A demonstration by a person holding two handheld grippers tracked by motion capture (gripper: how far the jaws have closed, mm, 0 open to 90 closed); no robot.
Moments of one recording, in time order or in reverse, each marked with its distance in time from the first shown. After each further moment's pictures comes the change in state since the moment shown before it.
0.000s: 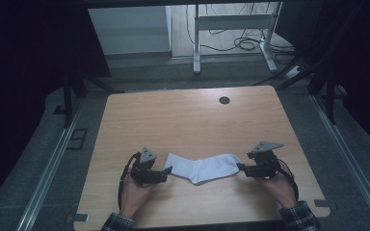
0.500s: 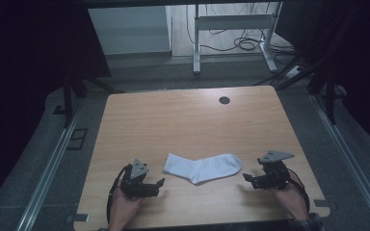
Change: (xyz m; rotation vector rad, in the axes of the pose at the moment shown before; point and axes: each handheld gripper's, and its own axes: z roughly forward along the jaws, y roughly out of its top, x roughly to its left) left arm -0.008 -0.034 -0.032 -0.008 0.039 0.052; right arm 0.004 -0.029 -0.021 -0.015 -0.011 -0.009
